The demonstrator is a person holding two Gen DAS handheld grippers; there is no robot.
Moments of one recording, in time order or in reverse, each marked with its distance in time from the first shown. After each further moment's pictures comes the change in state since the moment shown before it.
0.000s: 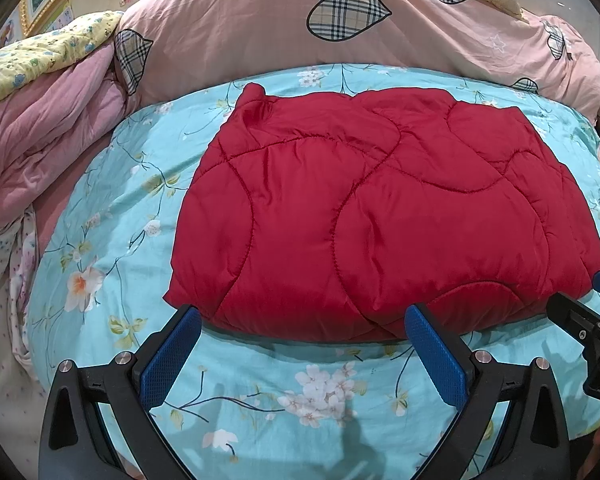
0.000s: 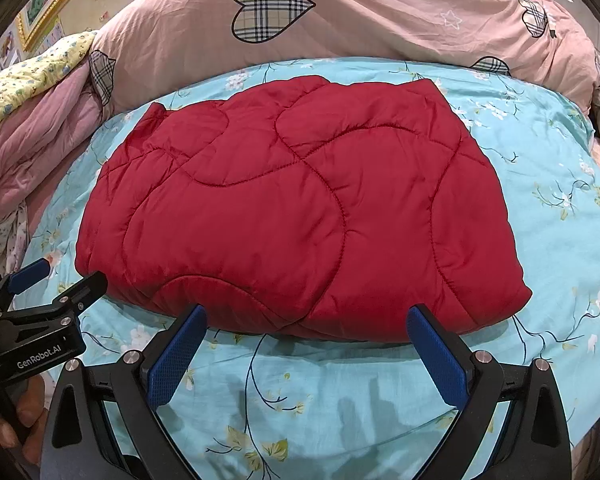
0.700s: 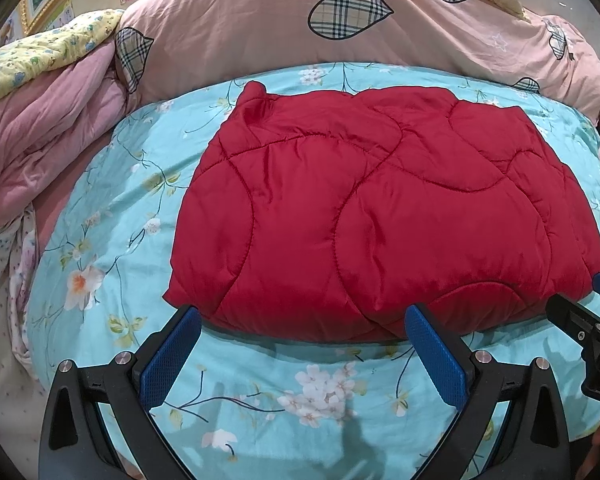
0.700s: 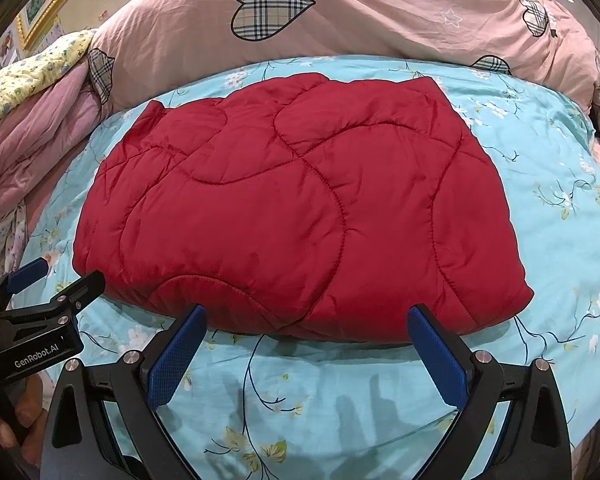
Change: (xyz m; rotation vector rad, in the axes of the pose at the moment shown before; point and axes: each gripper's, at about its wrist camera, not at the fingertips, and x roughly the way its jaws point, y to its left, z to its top) left arm 0.002 0.000 0.000 -0.001 0.004 0.003; right arm 0.002 0.000 -0.001 0.002 0.001 -0.003
